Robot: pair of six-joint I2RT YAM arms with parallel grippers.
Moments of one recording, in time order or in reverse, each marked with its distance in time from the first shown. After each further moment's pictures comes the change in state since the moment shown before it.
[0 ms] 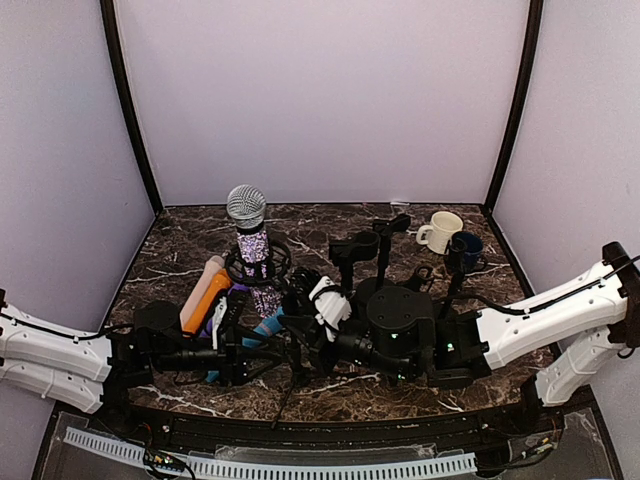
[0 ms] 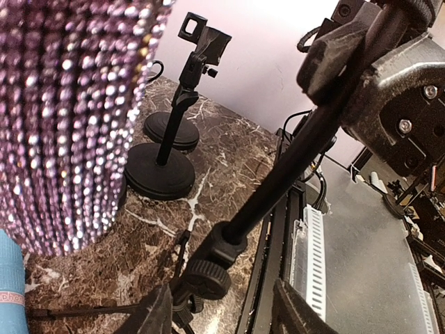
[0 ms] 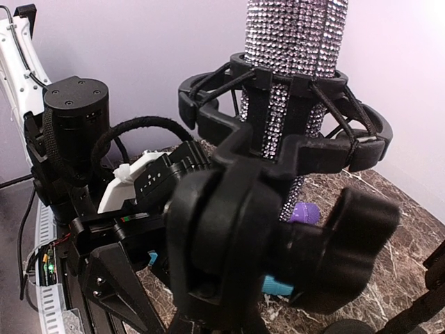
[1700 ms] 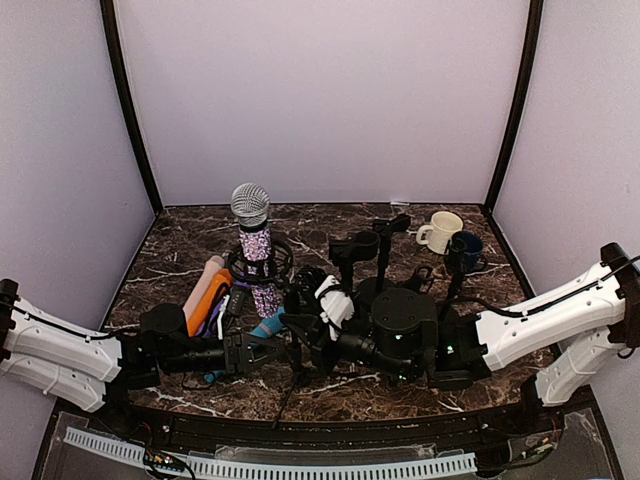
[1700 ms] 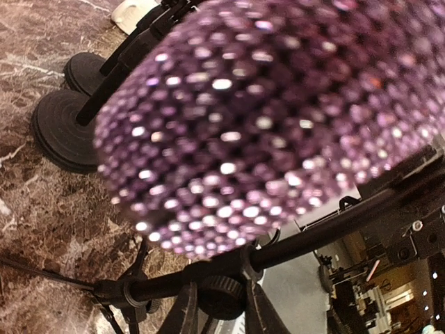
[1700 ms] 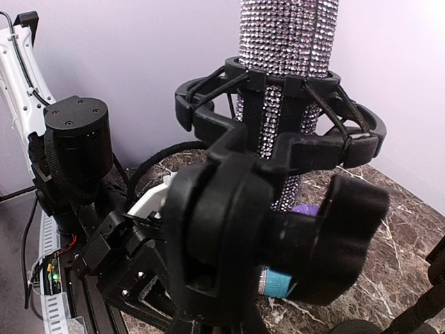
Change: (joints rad) left arm -0.002 0.108 -0.007 0.140 -0.046 -0.510; right arm -0.006 0.000 -0.032 0.062 -0.003 0.034
